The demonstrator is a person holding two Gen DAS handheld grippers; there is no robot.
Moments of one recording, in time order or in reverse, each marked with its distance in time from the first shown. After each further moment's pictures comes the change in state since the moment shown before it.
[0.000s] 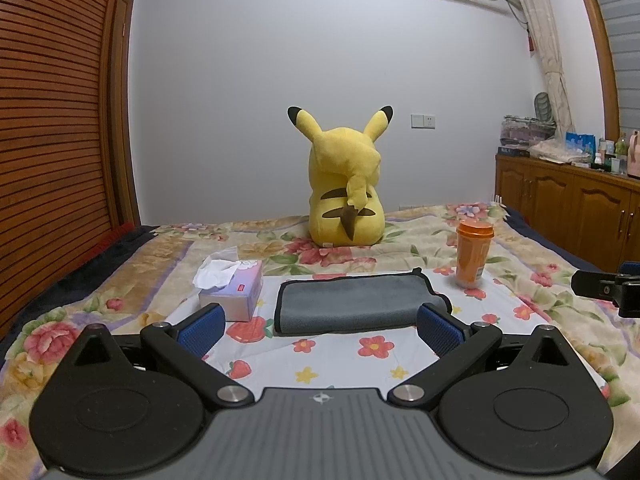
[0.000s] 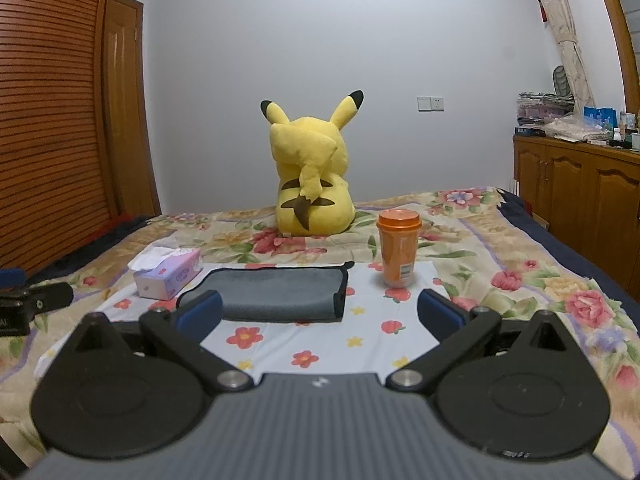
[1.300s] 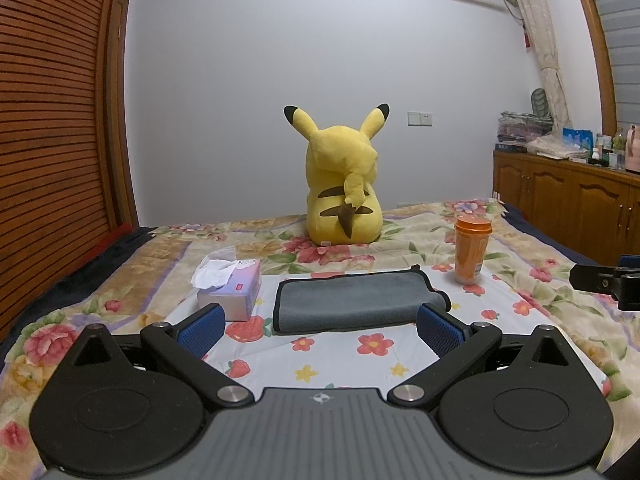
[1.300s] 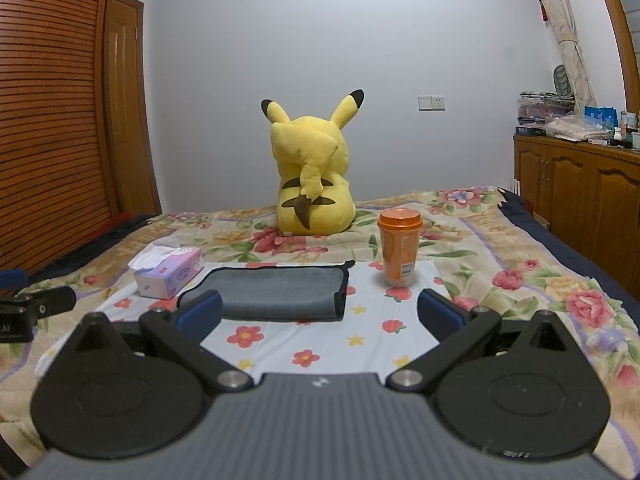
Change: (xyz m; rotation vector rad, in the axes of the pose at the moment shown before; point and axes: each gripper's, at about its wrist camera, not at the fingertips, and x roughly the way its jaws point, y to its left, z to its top) left arm 0.000 -0.001 -0.006 0.012 0.001 -0.003; right arm 0.001 0.001 0.000 -0.001 0.002 0.001
